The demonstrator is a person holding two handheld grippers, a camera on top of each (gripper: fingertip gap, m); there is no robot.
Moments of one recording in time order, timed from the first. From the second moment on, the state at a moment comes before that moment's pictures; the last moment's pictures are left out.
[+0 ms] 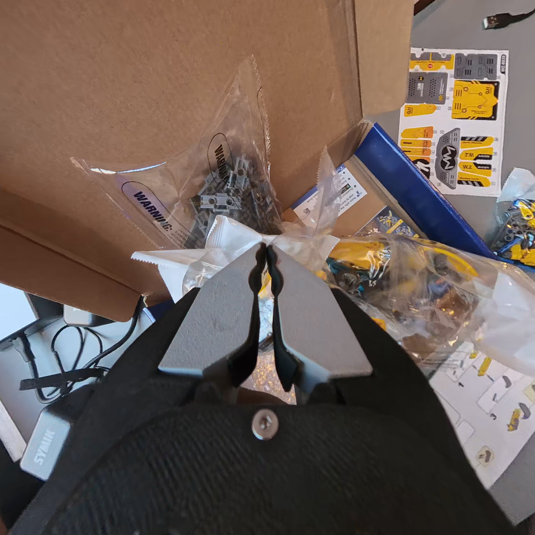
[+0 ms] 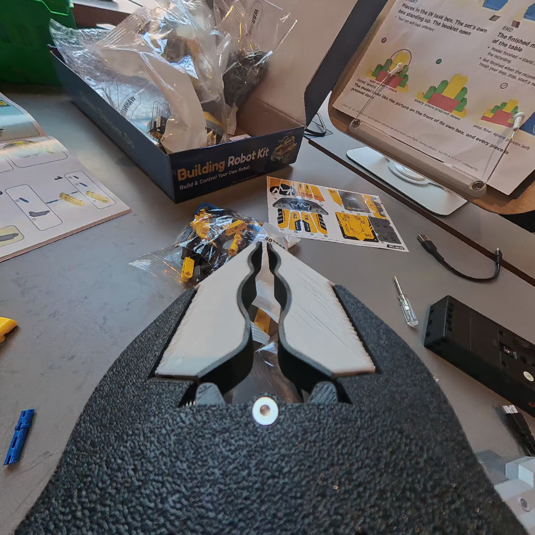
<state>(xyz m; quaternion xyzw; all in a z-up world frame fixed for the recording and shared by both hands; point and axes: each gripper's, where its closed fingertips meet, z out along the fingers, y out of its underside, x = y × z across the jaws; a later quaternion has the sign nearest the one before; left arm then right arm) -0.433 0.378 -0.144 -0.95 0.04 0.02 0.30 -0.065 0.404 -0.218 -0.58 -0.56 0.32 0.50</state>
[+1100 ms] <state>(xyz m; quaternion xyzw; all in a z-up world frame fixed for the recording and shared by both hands) -0.334 0.204 -0.084 -0.84 0.07 0.09 0.53 -0.262 0.283 -0.177 -0.49 -0.72 0.20 0.44</state>
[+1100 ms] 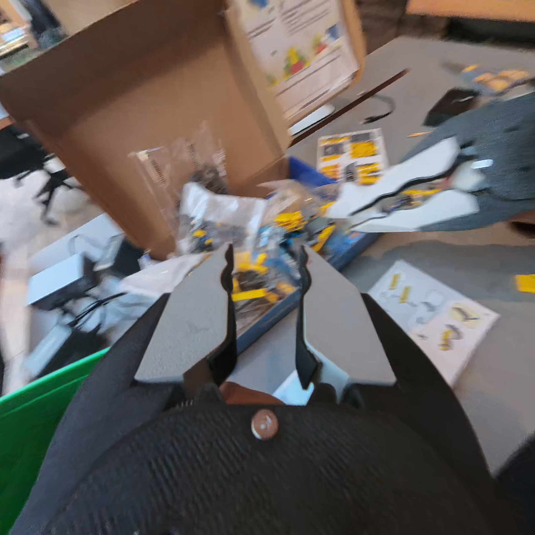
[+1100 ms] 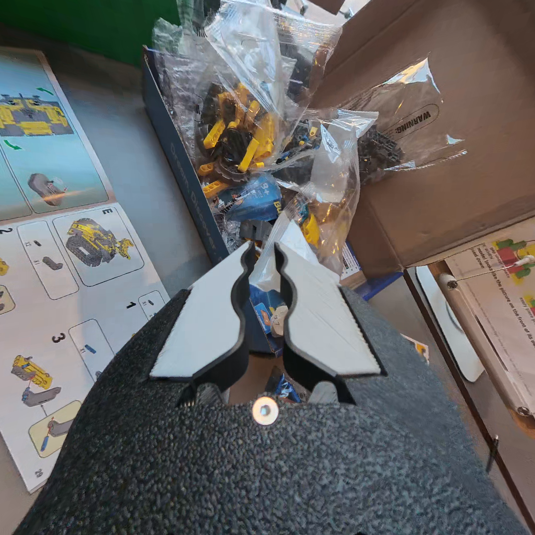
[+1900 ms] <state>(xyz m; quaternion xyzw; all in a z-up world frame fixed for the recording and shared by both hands) -0.325 0.318 -0.247 -0.97 0.06 0.04 0.24 -0.203 0.302 -0.155 -0.53 -0.65 0.33 0.44</state>
